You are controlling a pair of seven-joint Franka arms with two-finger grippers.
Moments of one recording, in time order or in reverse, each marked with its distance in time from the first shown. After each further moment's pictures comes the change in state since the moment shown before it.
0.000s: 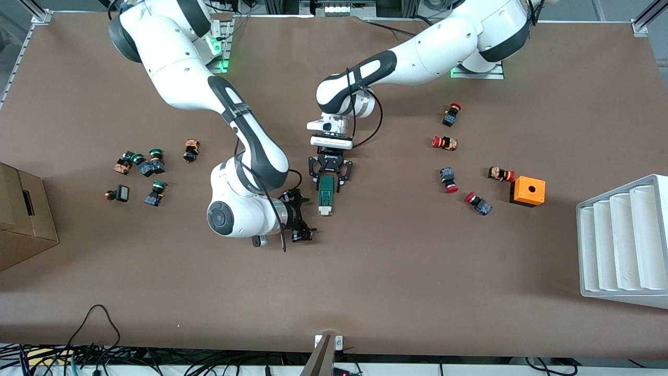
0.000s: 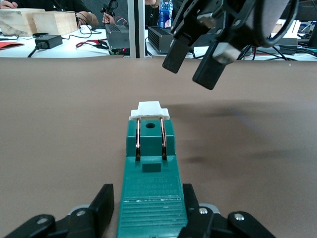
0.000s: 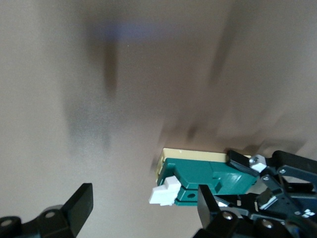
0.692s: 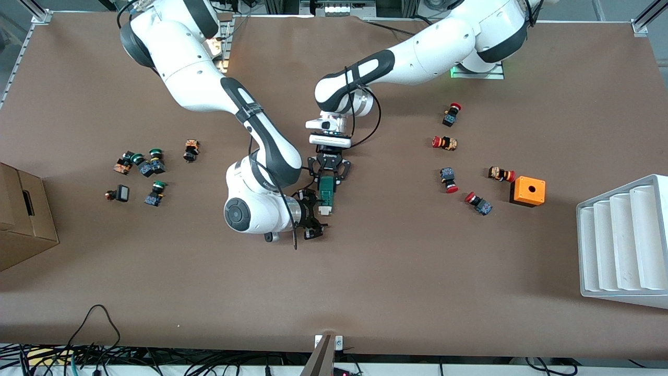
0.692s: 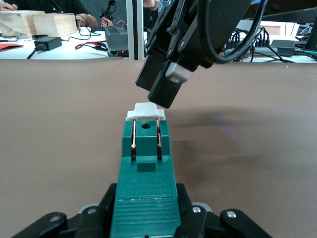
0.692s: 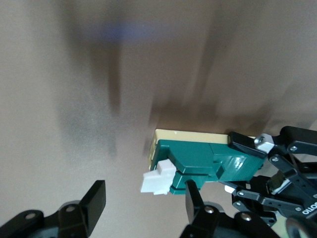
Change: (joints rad) left arm -0.001 0.005 -0.006 0.003 0.006 -0.010 0.000; right arm 0.036 0.022 0.014 0.011 0.001 0.025 0.065
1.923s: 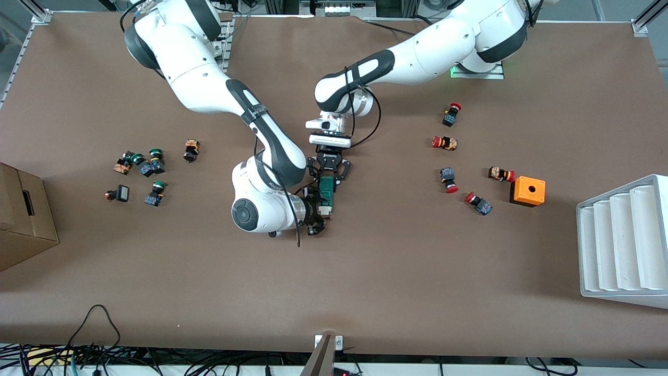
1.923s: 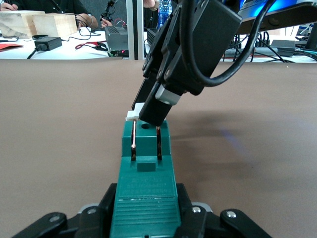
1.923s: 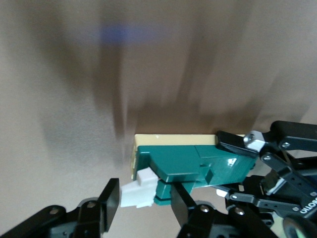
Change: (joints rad) left arm 0.000 0.000 0.000 0.000 0.000 -0.001 0.000; right arm 0.015 0.018 0.000 0.002 0.000 -0.026 0.068
